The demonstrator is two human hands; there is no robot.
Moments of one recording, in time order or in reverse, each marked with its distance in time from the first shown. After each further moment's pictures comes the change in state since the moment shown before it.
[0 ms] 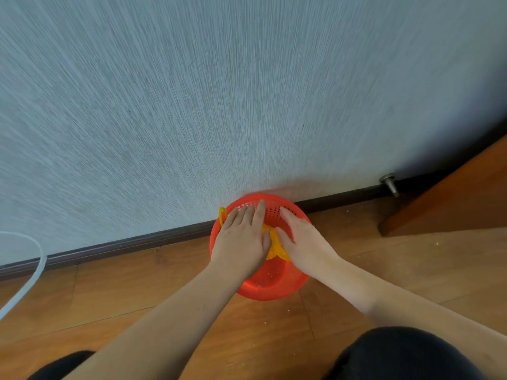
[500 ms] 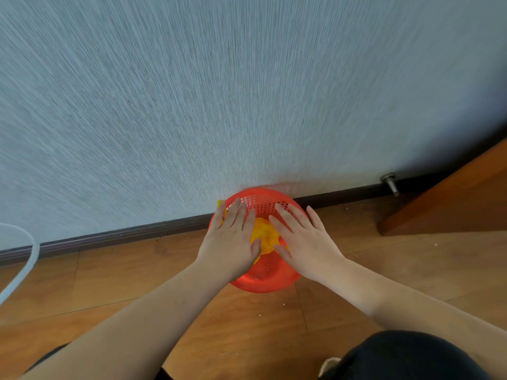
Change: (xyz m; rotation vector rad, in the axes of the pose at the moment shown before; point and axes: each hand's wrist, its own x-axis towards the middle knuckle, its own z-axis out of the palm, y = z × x) left_hand -0.017 -0.004 -0.011 0.269 -0.203 0.053; right_hand -0.010 0.018 0.001 -0.663 0.021 -0.257
